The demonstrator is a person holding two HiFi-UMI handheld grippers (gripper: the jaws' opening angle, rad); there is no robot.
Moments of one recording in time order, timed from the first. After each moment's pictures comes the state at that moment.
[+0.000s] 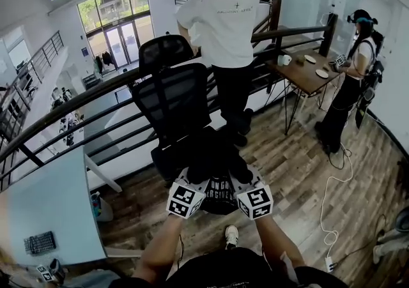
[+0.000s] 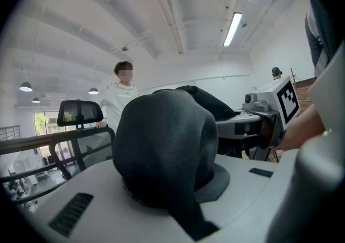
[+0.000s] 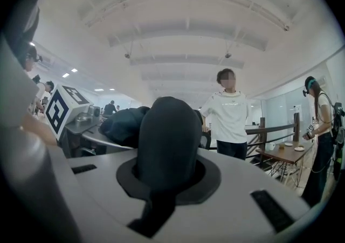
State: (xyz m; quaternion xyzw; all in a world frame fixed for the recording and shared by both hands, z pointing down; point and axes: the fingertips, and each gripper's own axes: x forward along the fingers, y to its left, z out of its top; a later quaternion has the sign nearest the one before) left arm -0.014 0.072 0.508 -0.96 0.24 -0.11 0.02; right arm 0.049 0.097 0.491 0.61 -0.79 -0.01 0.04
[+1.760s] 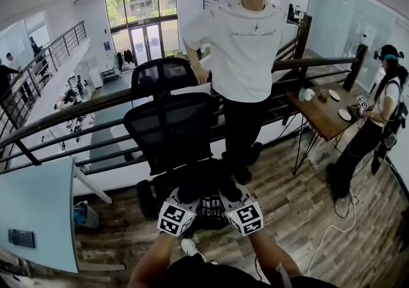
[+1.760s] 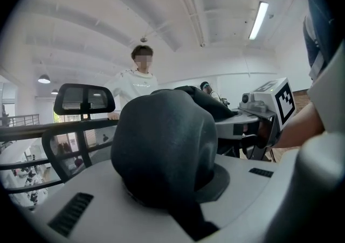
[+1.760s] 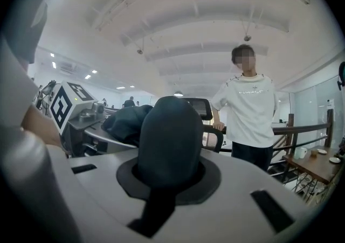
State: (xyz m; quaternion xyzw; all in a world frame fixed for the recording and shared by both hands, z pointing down) left arm 0.072 -0.123 0.531 -0.94 0.33 -0.12 -0.02; right arm 0.135 -0.115 0.513 0.50 -0.86 -0.01 0.09
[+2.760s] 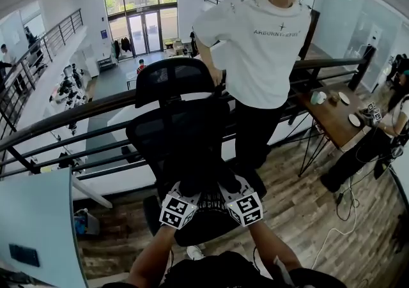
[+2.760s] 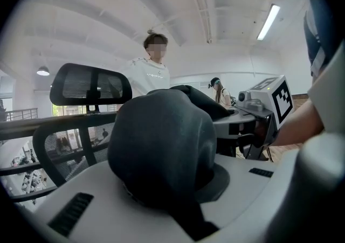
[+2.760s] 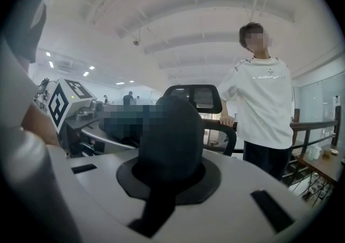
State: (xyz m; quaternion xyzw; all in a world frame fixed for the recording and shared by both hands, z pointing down) left arm 0.022 -0.281 0.554 -0.94 0.32 -0.14 -0.05; right arm 0.080 -0.281 0.537 0.49 -0.87 0.01 0.11
